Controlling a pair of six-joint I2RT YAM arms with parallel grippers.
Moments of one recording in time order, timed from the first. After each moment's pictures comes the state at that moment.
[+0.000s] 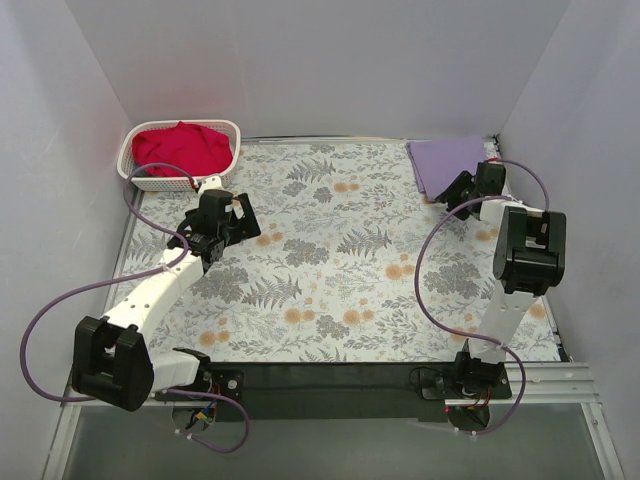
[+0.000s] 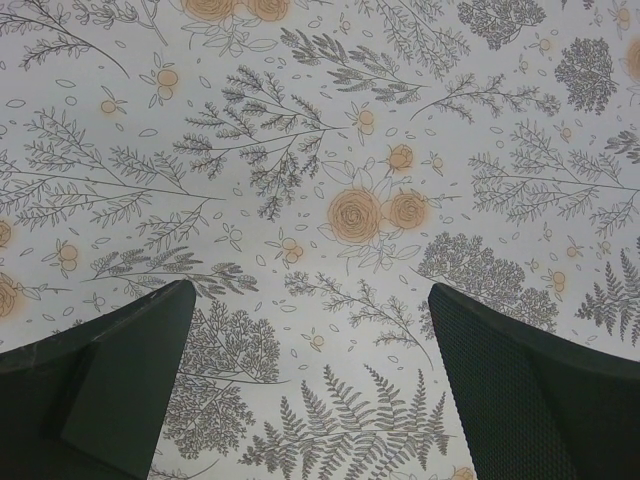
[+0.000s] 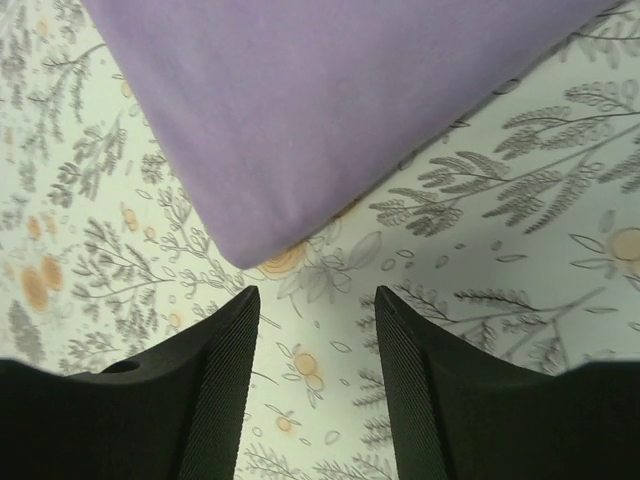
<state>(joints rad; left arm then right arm) -0.31 1.25 0.88 -0.34 -0.28 -0.48 -0.12 1.94 1.20 -0.04 -0.18 0.57</state>
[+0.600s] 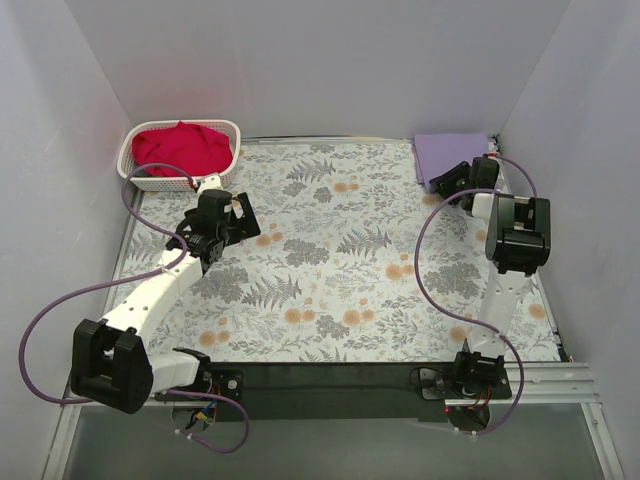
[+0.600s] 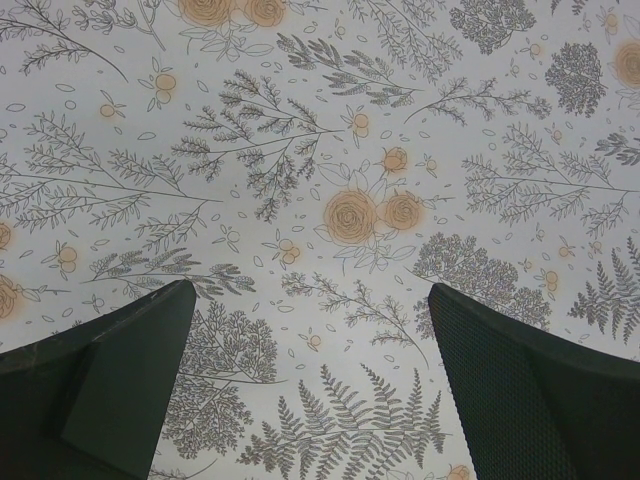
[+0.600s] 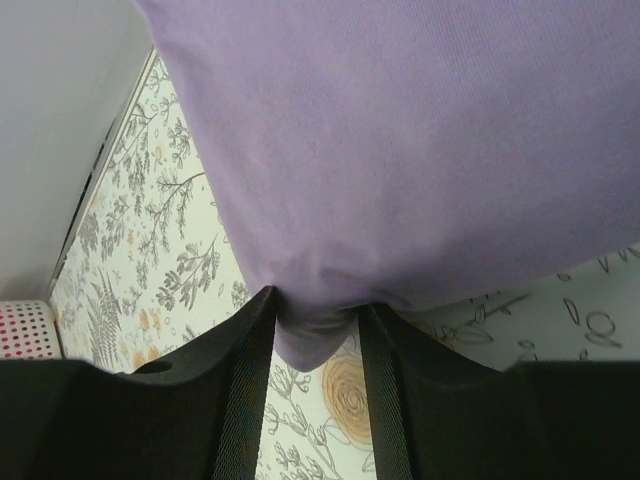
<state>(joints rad) -0.31 1.23 0.88 -0.34 -0.28 -0.48 -0.12 2.17 1.32 0.28 -0.28 0.82</state>
